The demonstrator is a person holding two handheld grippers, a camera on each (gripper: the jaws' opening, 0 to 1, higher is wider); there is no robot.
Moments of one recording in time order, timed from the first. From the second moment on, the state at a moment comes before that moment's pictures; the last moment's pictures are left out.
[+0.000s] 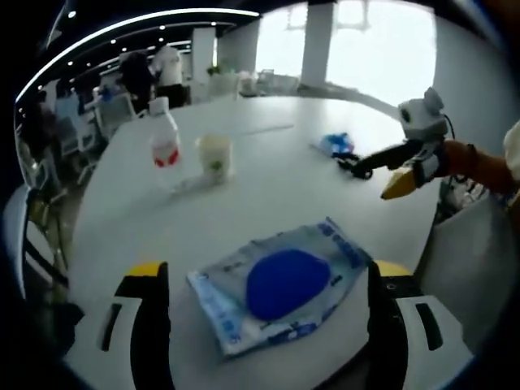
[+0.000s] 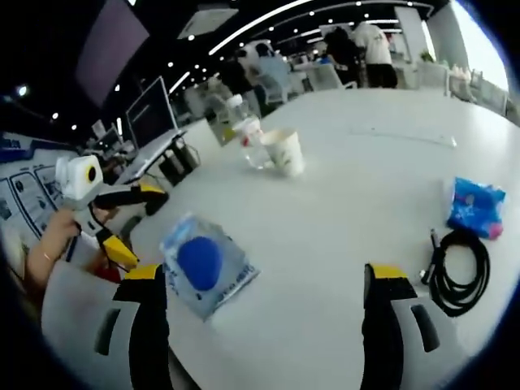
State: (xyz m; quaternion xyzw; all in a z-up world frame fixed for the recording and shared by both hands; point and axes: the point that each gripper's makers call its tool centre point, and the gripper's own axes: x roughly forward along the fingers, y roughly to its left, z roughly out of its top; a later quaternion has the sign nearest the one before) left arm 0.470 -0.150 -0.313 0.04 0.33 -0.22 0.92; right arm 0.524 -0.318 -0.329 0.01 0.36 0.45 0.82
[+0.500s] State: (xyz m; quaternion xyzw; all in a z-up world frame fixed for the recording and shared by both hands) left arm 0.443 -0.124 -0.344 0.03 0.37 -0.19 0.91; right arm 0.481 -0.300 -0.359 0.02 0.41 0.46 0.79
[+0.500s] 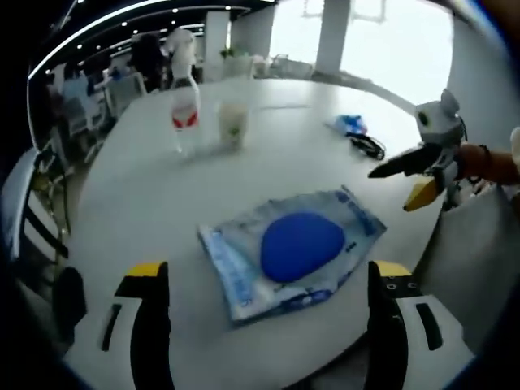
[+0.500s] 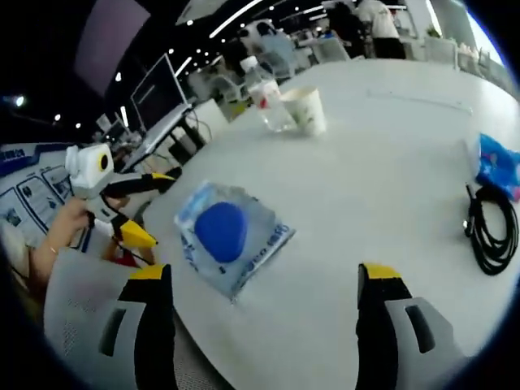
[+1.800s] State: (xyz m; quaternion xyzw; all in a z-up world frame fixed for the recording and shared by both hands) left arm 0.433 -0.101 -0.392 -0.12 0.42 -0.09 0.89; right arm 0.447 -0.277 -0.398 0.07 0.51 0.39 0.76
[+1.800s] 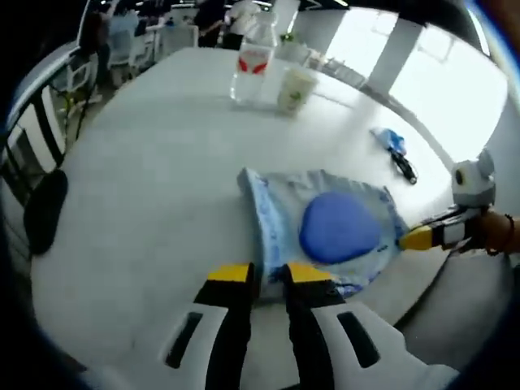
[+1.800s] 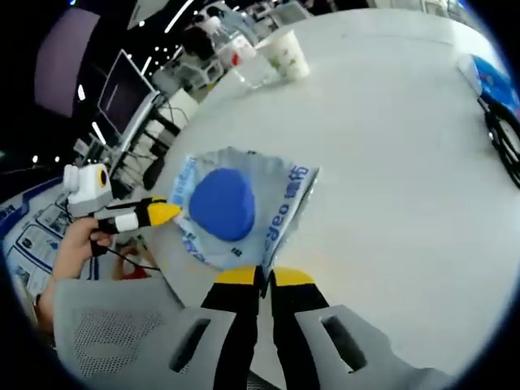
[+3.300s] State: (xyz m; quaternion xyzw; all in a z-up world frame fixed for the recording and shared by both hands) left arm 0.457 -0.156 -0.343 -0.07 0.43 -0.18 0.88; right arm 0.489 -0.330 -0.341 0.11 0.46 0.37 0.80
